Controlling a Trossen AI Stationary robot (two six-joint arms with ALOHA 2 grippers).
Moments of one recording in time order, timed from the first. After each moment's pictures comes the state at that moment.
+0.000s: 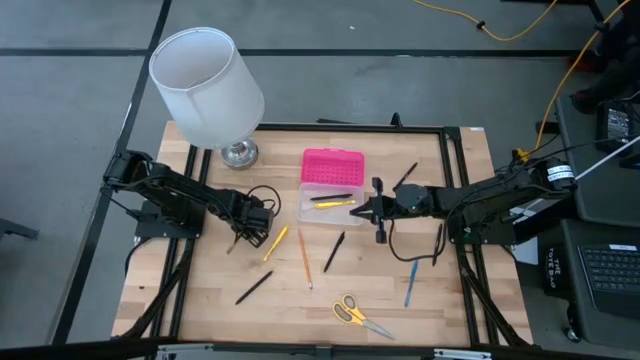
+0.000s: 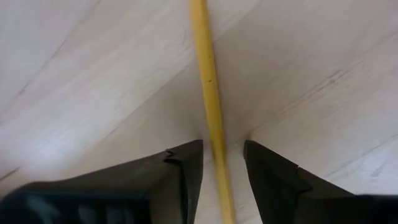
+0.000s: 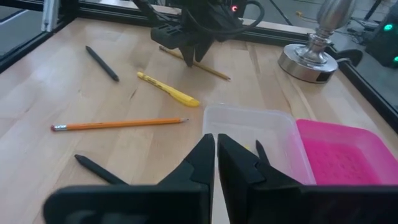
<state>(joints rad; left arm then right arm) -0.13 1.48 0.66 -0.75 -0.05 -1.04 0.06 1.27 0.49 0.43 0.06 -0.11</state>
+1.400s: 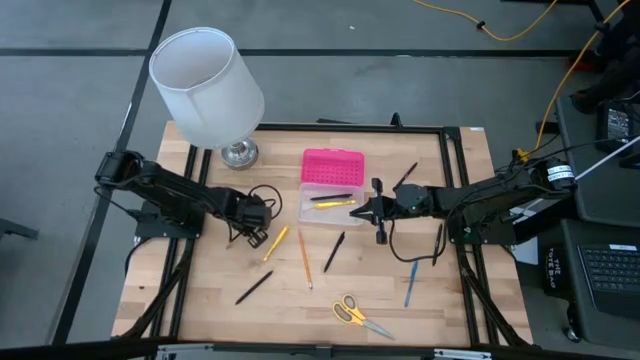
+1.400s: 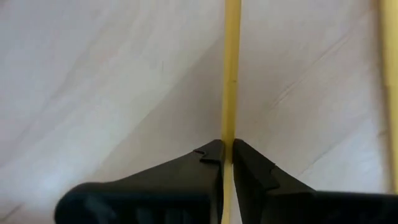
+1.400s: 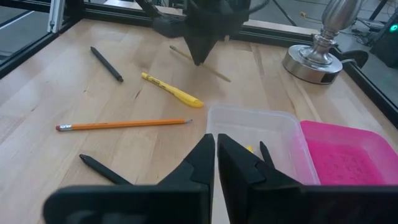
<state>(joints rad) -0.13 1.37 0.66 -0.73 -0.10 -0.92 0.06 1.27 0.49 0.43 0.05 -0.11</state>
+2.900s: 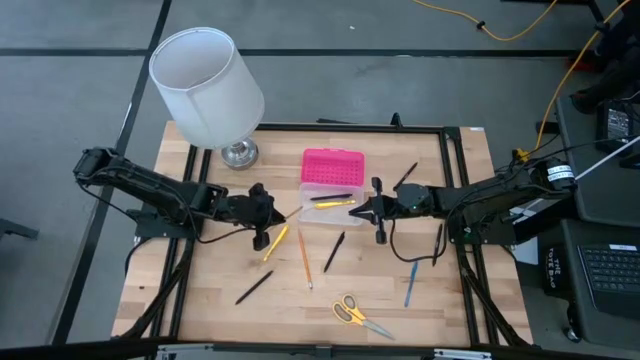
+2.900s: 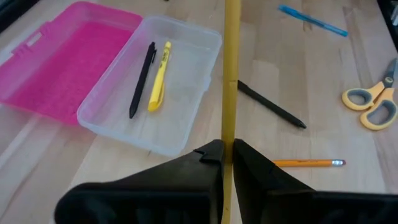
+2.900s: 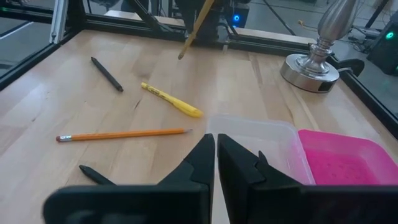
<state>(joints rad) -0.22 1.10 0.66 -0.24 -0.29 -0.37 0.06 1.27 0.49 0.47 0.05 -0.10</state>
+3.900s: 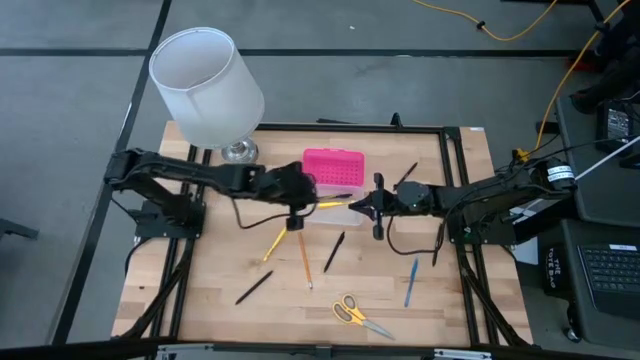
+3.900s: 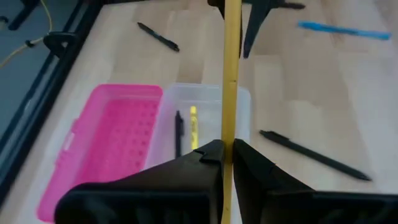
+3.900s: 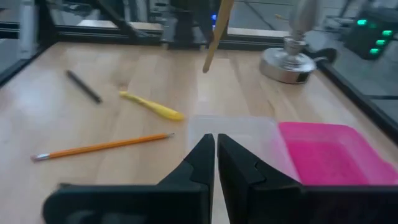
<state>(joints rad) 0.01 1.47 1.10 -0.32 -0.15 0.03 0.04 1.27 0.49 0.48 0.12 -0.03</state>
